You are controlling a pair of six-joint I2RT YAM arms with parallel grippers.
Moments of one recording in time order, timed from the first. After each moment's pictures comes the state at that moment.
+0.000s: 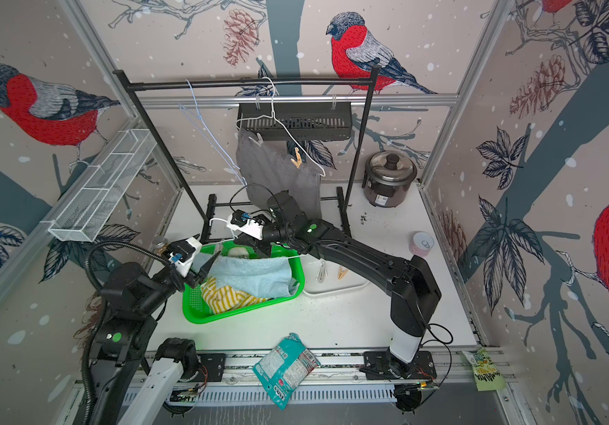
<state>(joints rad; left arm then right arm) -0.10 0.42 0.70 -0.39 0.41 0.40 0.92 1.74 1.53 -0.23 -0.59 -0.39</state>
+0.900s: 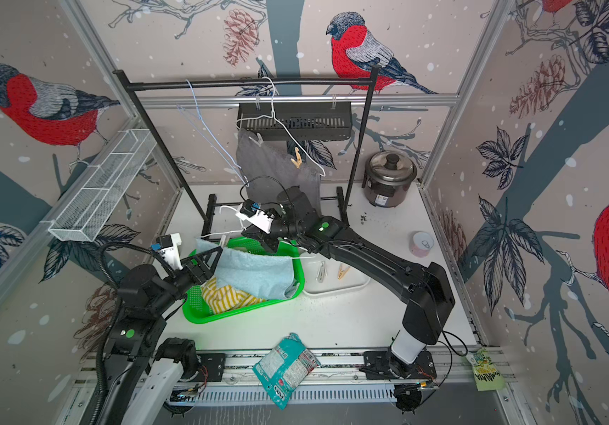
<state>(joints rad) -0.10 0.43 0.55 -0.31 0.45 -0.69 0.89 1.65 1.51 -0.27 -0.52 -0.28</state>
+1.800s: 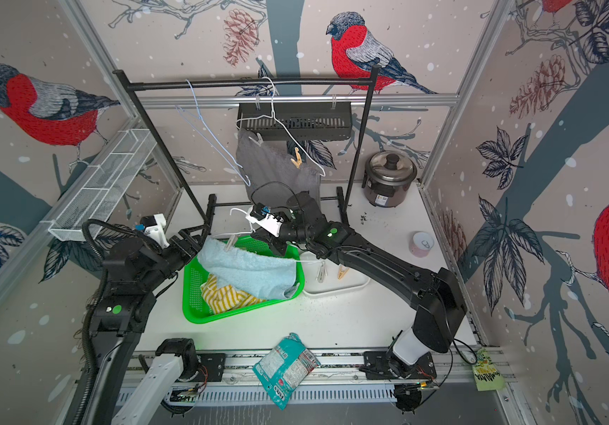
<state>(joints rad) -0.01 0.64 0.83 -0.44 0.41 -0.87 0.87 1.56 1.38 -0.20 -0.50 -0.29</state>
